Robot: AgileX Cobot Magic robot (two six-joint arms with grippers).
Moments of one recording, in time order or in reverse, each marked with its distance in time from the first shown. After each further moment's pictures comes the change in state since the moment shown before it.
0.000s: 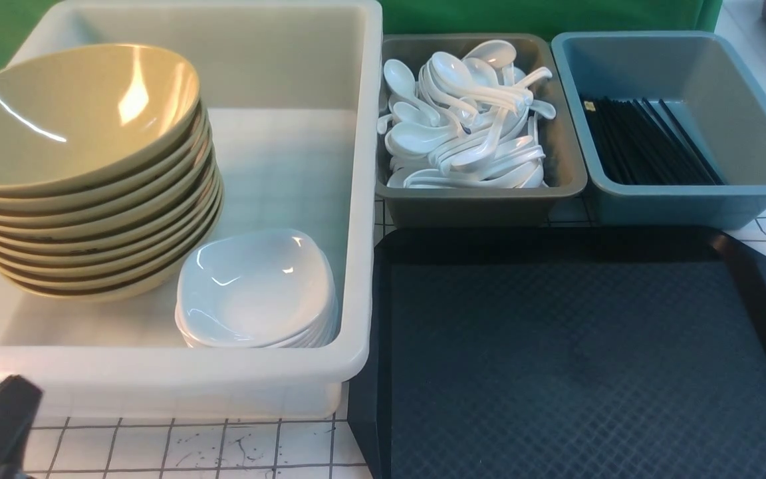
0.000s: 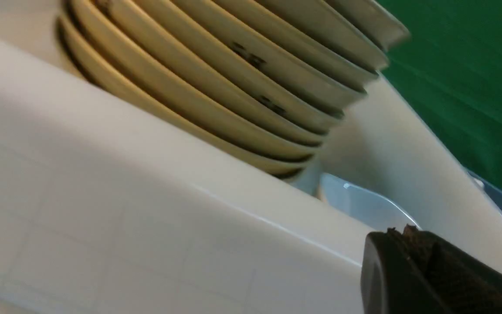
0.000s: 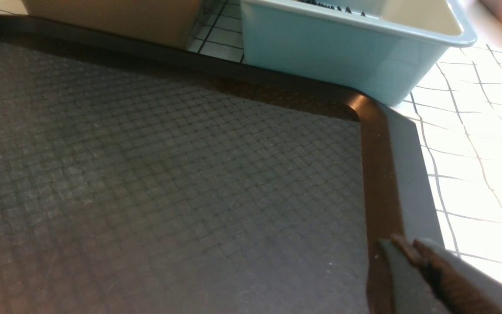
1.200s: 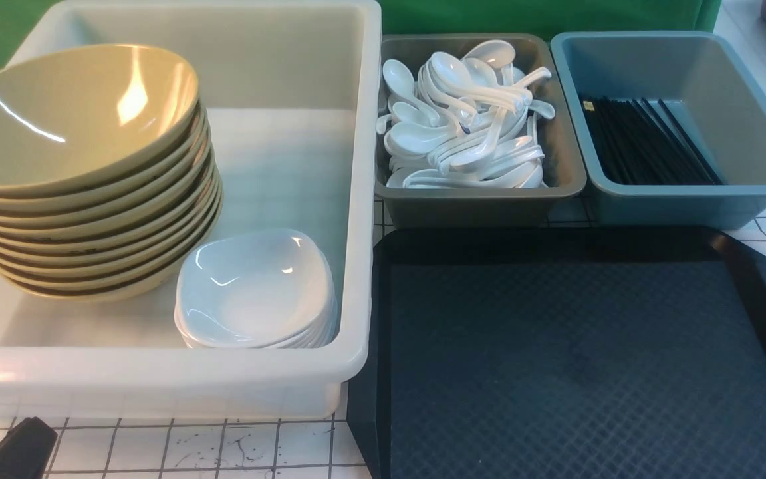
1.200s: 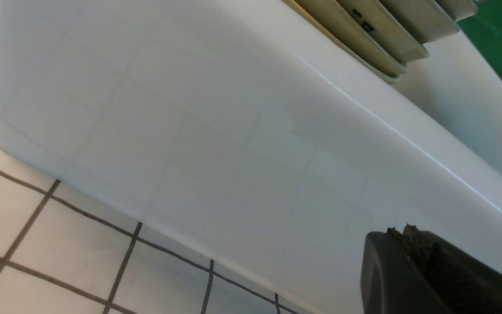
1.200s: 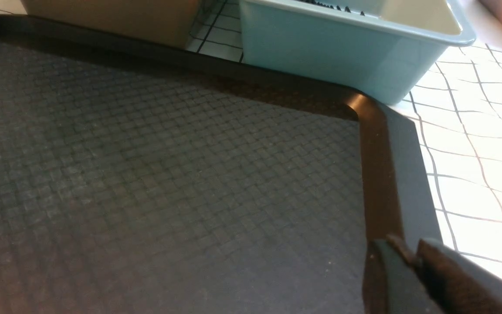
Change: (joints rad) right arm 0.000 0.000 0.000 0.000 0.001 0.000; left arm 0.032 -0.020 -0.003 -0.019 0.193 -0.034
